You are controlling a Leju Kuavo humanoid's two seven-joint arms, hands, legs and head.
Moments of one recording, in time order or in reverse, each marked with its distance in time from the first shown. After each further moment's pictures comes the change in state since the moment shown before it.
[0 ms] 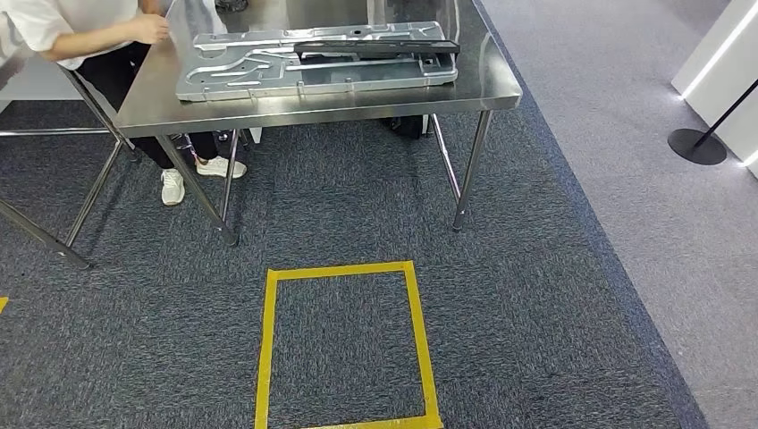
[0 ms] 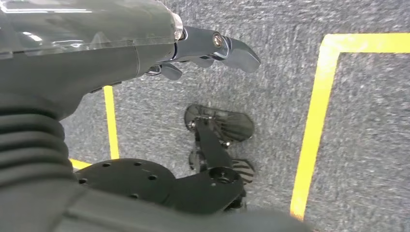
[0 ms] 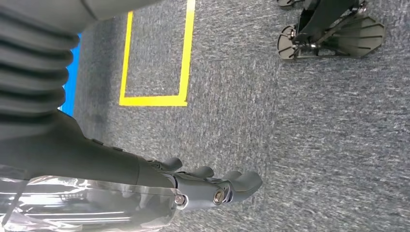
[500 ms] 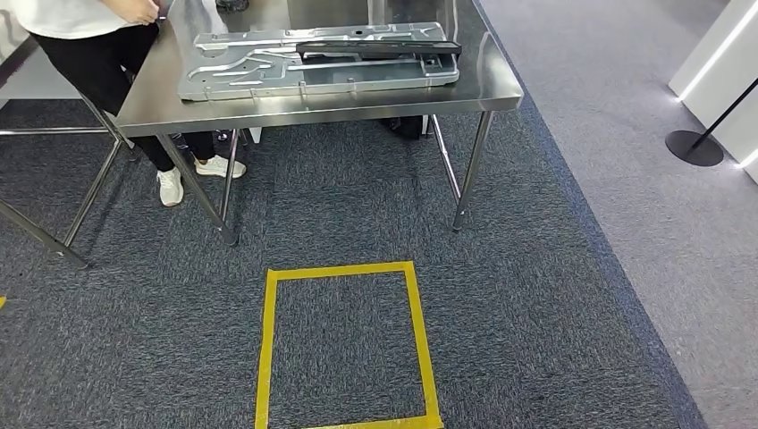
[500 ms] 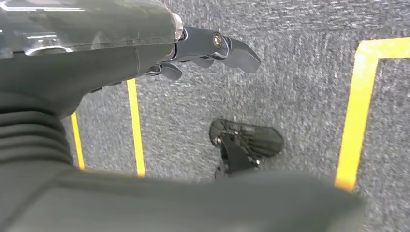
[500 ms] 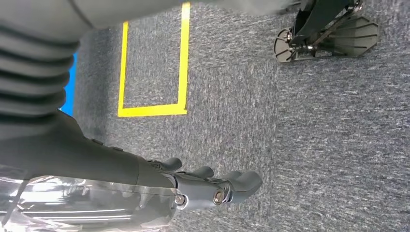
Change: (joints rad) left arm 0.058 0.027 -0.304 -0.027 0.237 0.025 0.099; right arm 0.044 -0.016 0.190 -0.034 -0.258 0.002 0.008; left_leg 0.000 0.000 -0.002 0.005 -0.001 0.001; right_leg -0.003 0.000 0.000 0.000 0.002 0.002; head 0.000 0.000
